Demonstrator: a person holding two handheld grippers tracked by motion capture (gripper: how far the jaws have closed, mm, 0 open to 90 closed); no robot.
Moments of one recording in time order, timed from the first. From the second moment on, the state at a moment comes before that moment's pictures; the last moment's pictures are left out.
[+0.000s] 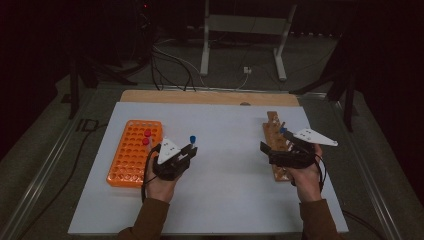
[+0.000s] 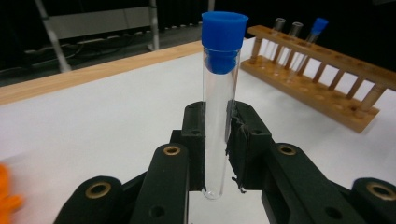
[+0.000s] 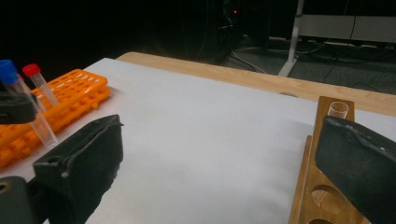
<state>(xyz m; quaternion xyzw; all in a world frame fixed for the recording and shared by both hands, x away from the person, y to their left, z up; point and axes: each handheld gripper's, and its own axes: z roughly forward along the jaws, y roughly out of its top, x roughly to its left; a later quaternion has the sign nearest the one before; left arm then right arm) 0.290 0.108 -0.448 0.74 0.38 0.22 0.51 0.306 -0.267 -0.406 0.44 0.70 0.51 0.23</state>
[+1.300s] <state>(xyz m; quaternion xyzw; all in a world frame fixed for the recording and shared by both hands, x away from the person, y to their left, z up) 0.281 0.215 -0.475 0.69 0.48 0.30 0.45 0.305 -0.268 -0.407 0.44 0.70 0.51 0.24</state>
